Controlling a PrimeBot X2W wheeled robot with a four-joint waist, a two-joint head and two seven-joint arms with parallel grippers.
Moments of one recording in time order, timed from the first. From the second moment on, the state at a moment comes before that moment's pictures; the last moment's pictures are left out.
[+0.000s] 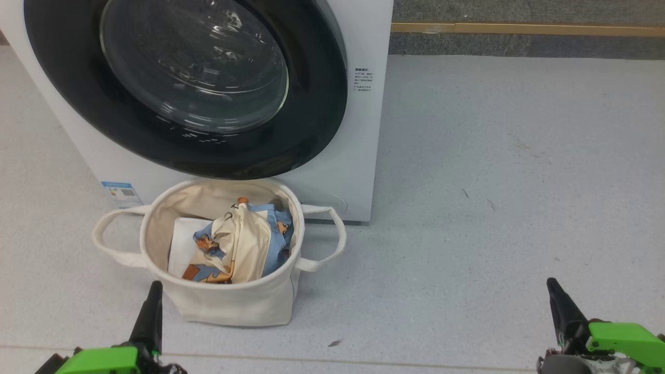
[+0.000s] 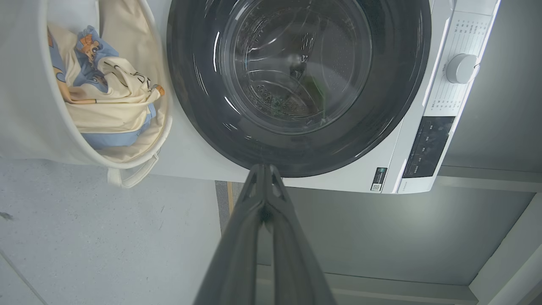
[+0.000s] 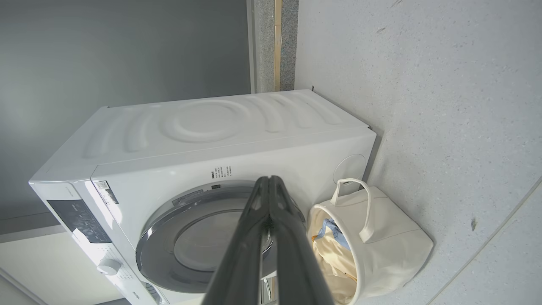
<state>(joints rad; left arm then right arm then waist) -0.08 0.04 0.08 0.28 -1.60 -0.12 0.11 -0.06 -0.04 -0.13 0.28 1.60 0.13 0.11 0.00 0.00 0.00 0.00</state>
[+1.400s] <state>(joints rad) -0.08 0.04 0.08 0.28 -1.60 -0.12 0.10 -0.06 -0.04 -0.13 0.28 1.60 0.13 0.11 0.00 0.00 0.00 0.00</state>
